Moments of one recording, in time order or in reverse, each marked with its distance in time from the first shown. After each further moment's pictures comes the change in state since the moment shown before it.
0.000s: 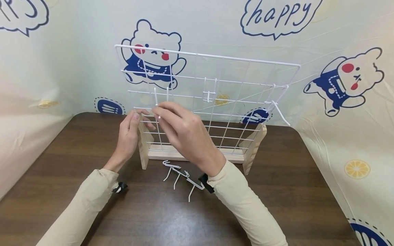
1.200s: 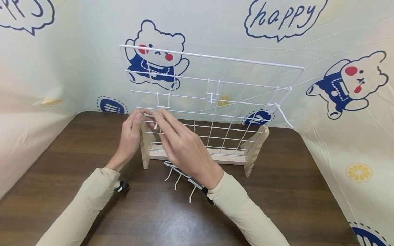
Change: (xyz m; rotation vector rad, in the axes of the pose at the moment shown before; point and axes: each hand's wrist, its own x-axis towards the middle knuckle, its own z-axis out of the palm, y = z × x) left_hand -0.001 0.017 0.000 -0.001 -0.013 -0.004; right_hand -0.032 -0.002 0.021 -0.115 -0.099 0.016
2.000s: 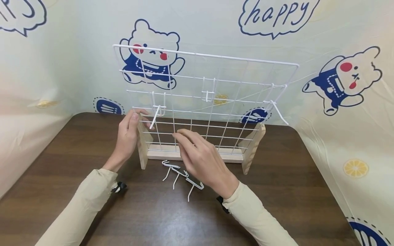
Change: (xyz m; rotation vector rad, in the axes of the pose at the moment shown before) left_hand 0.001 -0.036 0.000 0.002 0.028 0.008; right_hand -0.047 0.012 -0.018 -0.073 -0.023 0.030
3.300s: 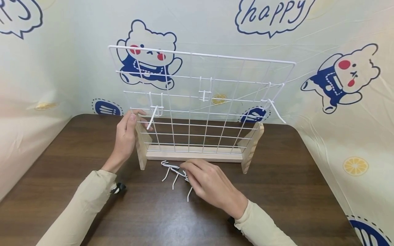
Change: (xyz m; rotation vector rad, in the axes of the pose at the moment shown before) left_hand 0.000 -0.001 0.001 -0.003 -0.007 -0.002; right_hand -0.061 -0.004 -0.002 0.147 -0.179 0.039
